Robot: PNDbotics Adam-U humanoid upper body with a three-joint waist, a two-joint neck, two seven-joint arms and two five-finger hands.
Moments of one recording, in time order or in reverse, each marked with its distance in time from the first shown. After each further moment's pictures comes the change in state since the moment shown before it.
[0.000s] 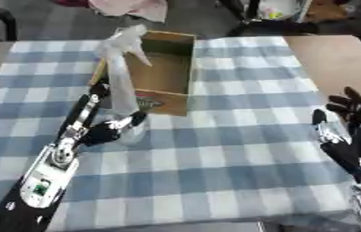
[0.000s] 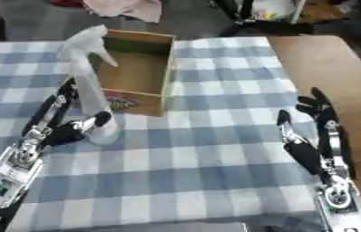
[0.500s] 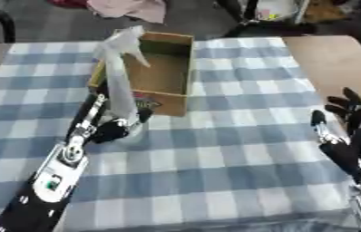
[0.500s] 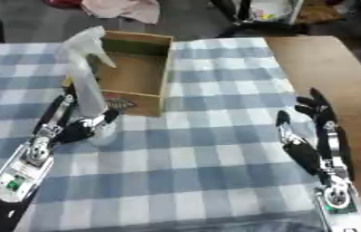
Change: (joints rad) left arm -0.033 -0.027 0.004 0.077 -0.022 -0.003 0.033; right arm 0.000 0.005 0.000 0.005 0.000 -0.001 0.004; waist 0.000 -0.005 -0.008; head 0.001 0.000
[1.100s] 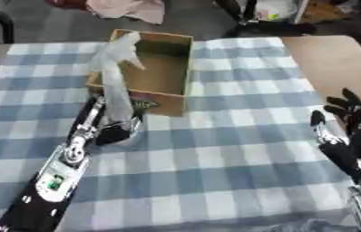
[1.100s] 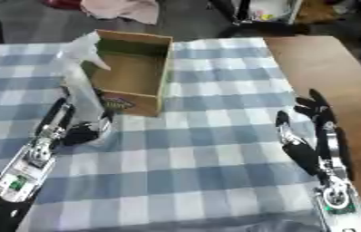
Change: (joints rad) left arm 0.000 -0.018 0.008 0.021 0.049 0.020 0.013; right arm 0.000 0.002 0.000 0.000 0.000 0.000 0.000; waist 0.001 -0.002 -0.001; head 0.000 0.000
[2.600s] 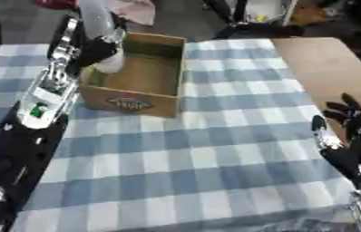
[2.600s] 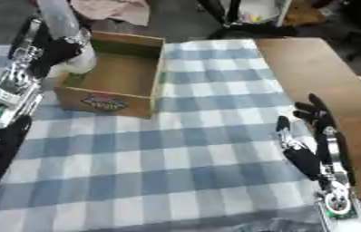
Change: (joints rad) left arm -0.387 0.071 0.069 0.254 0.385 0.050 0.040; right arm 0.001 0.007 0.036 0.007 -0.017 -0.003 0.033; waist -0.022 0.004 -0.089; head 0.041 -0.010
